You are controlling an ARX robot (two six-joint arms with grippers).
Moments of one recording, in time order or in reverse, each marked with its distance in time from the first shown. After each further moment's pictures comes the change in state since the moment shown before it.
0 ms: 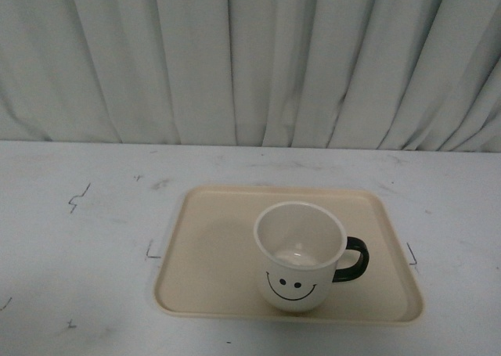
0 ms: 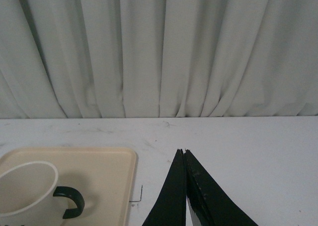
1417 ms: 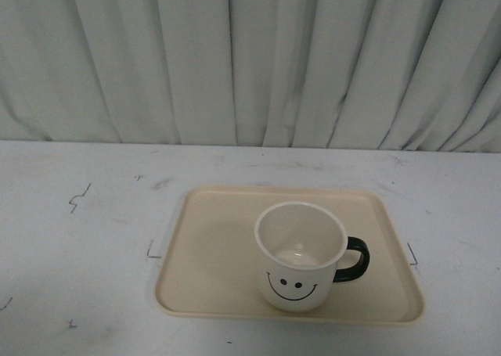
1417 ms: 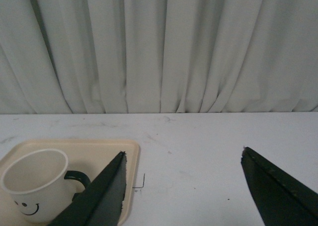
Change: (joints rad) left arm 0.000 0.000 0.000 0.000 0.000 0.000; right arm 0.000 -0.520 0.000 -0.518 -0.003 0.003
